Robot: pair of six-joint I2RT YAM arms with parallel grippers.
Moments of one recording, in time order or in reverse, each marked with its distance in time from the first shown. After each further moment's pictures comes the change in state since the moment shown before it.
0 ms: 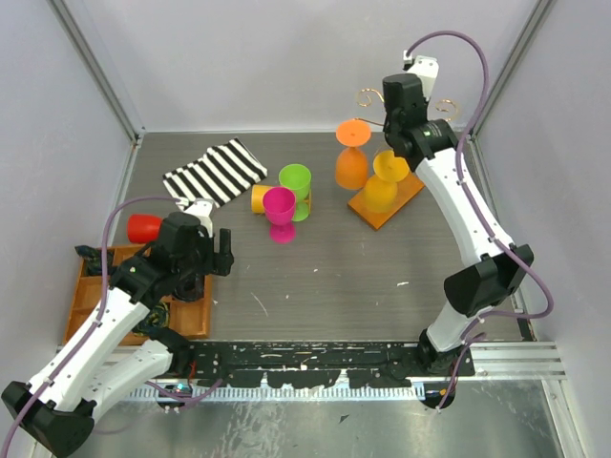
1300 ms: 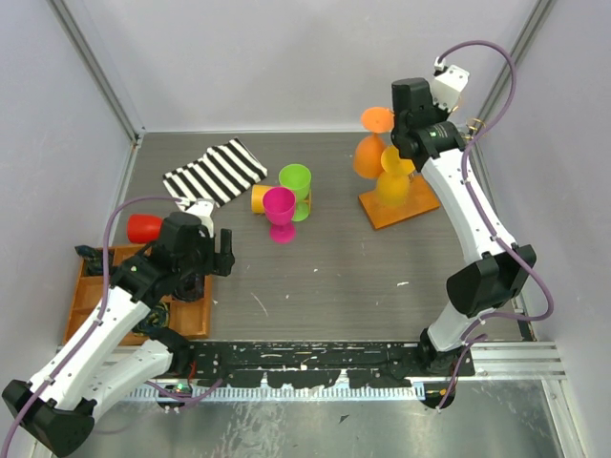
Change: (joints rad) left arm 0.000 0.006 0.000 0.000 0.010 0.000; right arm -0.047 0.005 -0.037 -0.029 0.280 0.227
